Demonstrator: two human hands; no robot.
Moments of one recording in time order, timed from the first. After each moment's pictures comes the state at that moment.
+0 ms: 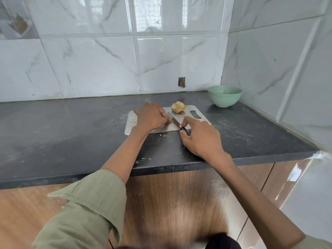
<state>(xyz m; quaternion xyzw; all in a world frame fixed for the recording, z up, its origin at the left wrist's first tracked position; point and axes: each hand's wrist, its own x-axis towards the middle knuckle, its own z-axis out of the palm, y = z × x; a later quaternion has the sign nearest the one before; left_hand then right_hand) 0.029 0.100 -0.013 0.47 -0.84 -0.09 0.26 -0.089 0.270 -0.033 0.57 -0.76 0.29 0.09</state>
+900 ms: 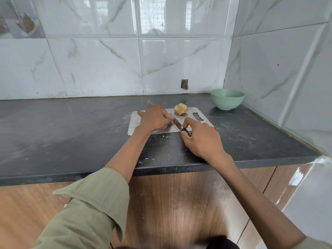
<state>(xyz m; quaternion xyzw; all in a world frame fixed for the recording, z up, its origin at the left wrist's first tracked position) 0.031 0.096 -0.013 0.44 -0.85 -0.13 0.26 -0.086 0.267 -0.030 0.58 -0.76 0.28 0.08</state>
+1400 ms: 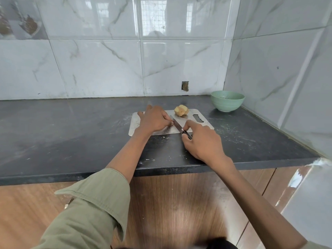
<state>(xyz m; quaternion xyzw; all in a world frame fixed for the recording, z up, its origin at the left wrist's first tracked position) 0.035 0.100 -0.010 0.45 -0.85 -0.11 0.25 -0.085 0.268 -0.034 0.58 -0.76 0.29 0.09</state>
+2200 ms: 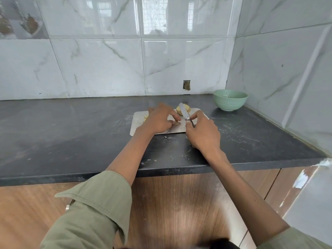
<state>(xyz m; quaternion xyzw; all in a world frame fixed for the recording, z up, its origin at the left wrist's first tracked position) 0.028 0.090 -0.016 0.32 -0.91 -0.10 0.25 -0.084 0.245 -0.027 0.48 -0.77 0.42 0.03</state>
